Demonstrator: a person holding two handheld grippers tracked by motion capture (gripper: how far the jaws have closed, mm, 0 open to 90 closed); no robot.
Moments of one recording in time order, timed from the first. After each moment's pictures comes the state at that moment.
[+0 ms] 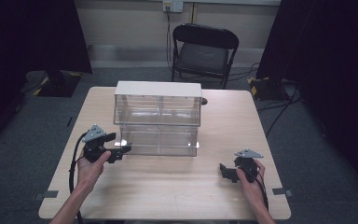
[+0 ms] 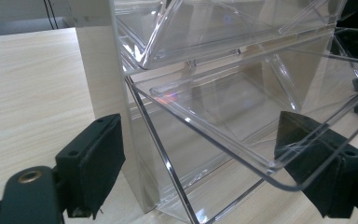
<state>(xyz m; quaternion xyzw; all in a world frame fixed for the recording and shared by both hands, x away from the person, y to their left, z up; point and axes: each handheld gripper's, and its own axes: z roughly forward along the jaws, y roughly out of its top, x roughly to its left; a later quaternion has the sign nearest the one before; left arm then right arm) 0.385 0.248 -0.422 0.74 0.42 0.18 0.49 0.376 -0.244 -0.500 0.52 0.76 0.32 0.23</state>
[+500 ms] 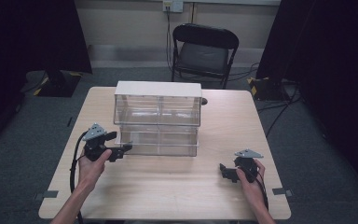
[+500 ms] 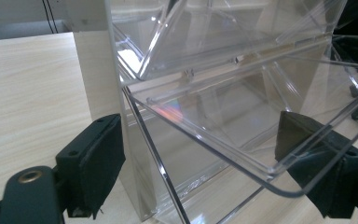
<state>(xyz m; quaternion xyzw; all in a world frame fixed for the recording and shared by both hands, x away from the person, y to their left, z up) 0.387 0.245 -0.418 0.73 0.42 0.18 0.50 0.376 -0.244 -0.500 0.52 0.76 0.32 0.23</state>
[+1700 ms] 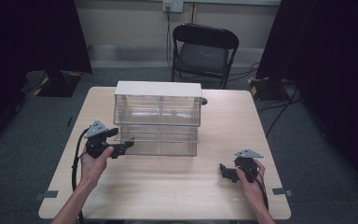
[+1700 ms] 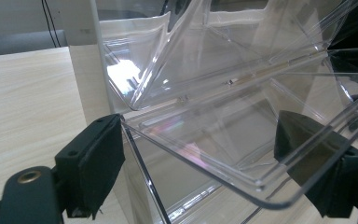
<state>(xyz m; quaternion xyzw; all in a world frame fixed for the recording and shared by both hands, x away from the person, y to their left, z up) 0.391 0.239 -0.411 0.73 0.41 0.19 0.51 0.376 -0.244 -0.500 0.52 0.76 0.32 0.23</state>
